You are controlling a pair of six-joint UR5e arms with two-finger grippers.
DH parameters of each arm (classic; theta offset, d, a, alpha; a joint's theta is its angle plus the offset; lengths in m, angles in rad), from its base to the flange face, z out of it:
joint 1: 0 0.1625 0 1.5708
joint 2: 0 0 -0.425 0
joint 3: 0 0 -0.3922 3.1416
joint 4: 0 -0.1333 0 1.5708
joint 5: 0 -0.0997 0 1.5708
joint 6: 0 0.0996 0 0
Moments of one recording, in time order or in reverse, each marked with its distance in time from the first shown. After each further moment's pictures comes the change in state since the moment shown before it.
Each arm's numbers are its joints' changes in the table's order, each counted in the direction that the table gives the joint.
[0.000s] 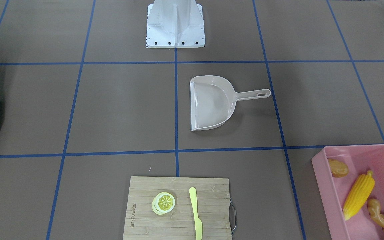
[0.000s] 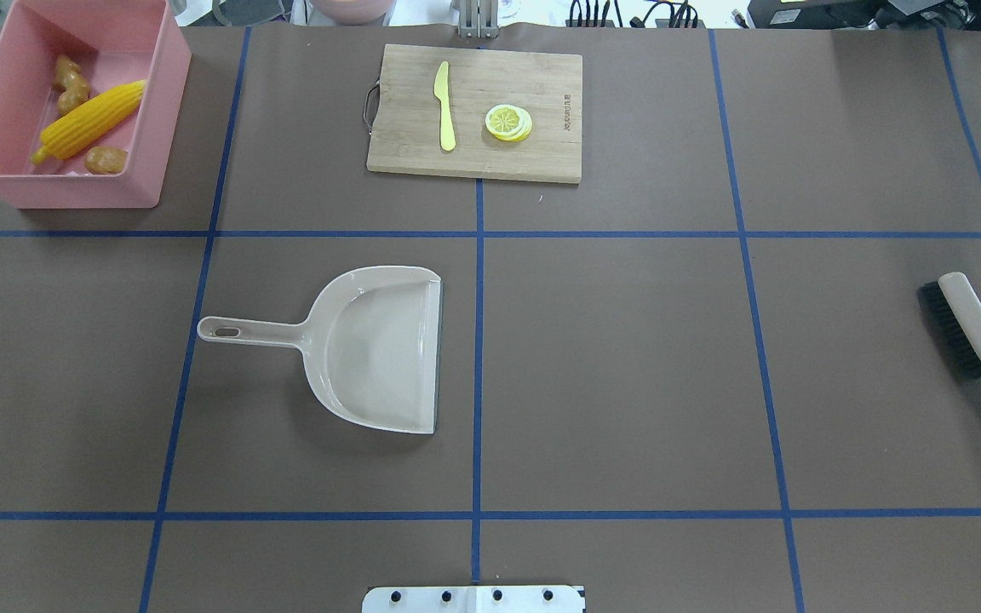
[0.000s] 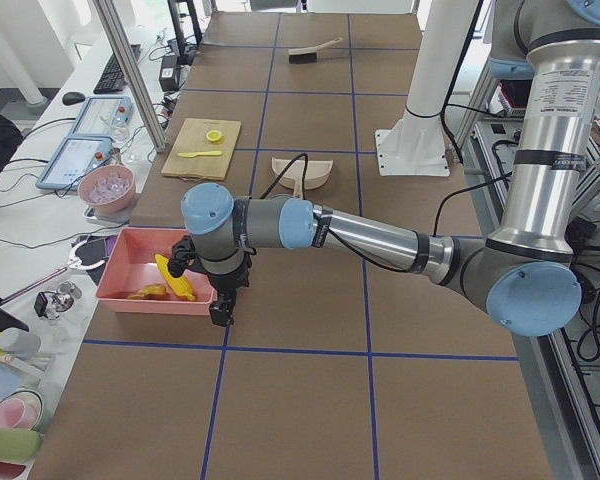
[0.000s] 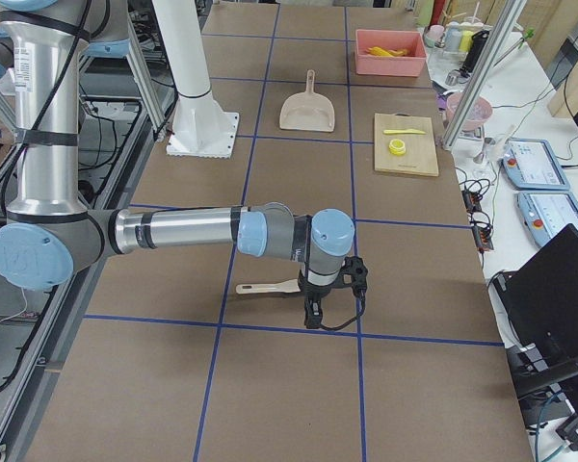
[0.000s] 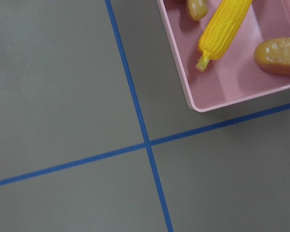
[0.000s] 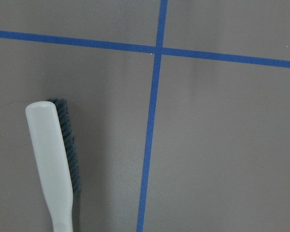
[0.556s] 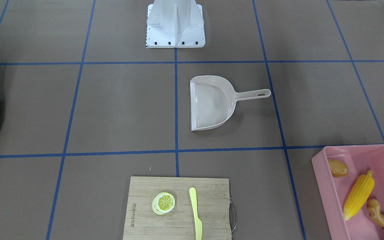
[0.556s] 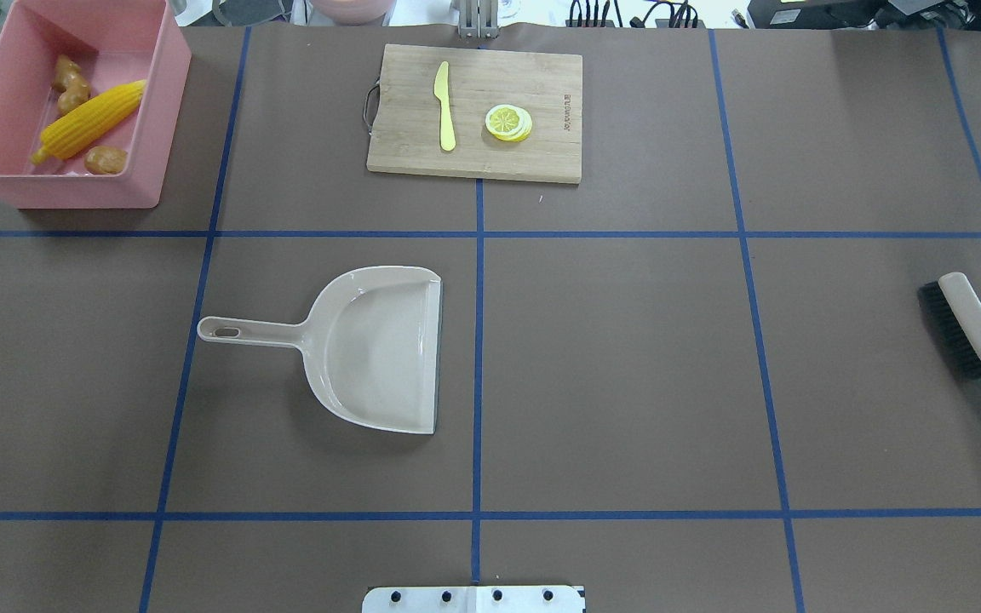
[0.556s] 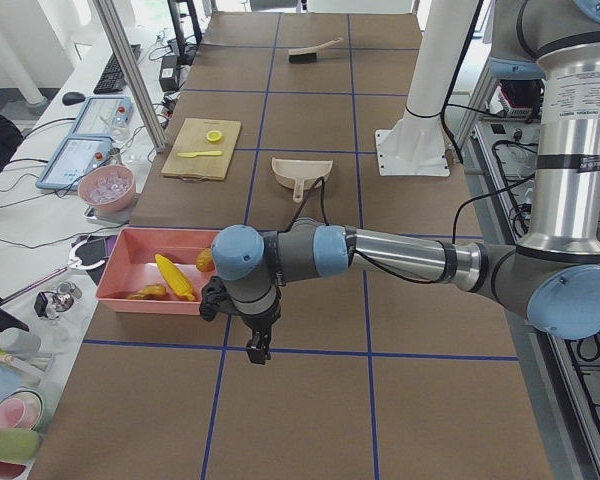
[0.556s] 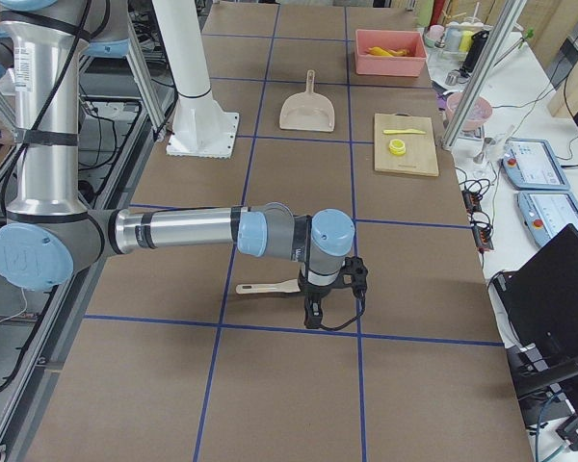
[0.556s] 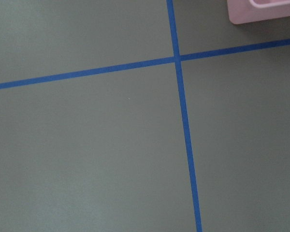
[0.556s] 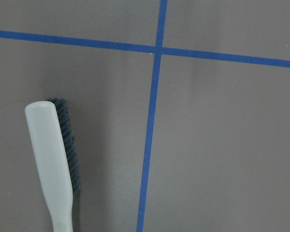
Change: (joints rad) left arm -0.048 0.125 -0.001 -0.004 0.017 0.021; right arm 0.000 0.000 -0.001 0.000 0.000 0.000
